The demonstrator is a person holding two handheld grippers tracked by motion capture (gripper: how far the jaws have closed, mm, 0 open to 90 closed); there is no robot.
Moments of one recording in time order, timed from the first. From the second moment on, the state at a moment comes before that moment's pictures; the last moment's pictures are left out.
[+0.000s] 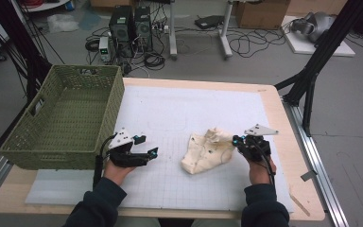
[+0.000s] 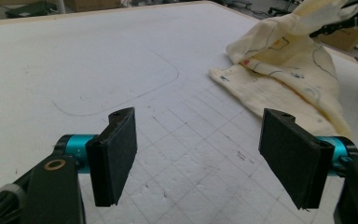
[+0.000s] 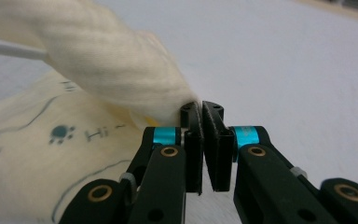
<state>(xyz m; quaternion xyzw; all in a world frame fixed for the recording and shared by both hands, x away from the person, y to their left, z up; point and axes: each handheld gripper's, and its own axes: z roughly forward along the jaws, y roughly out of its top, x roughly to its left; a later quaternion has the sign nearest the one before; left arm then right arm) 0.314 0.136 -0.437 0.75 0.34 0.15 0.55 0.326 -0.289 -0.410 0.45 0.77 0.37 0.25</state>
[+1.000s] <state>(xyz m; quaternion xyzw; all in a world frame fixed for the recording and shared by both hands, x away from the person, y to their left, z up) 0.315 0.136 -0.438 0.75 0.35 0.15 0.55 0.341 -0.269 -0.423 0.42 0.78 0.37 0.26</state>
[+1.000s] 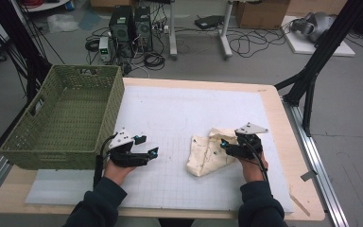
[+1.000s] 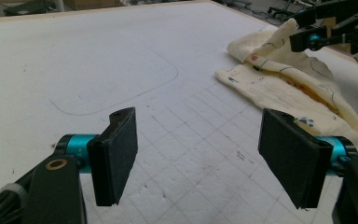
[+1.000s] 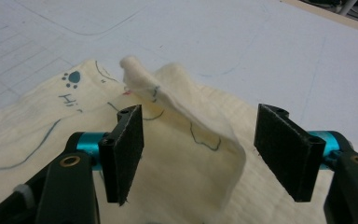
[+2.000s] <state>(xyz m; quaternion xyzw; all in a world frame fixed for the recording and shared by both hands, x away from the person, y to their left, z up) 0.390 -0.003 -0.437 0.82 0.31 0.09 0.46 0.279 -0.338 -0.412 0.44 0.77 0.38 0.28</state>
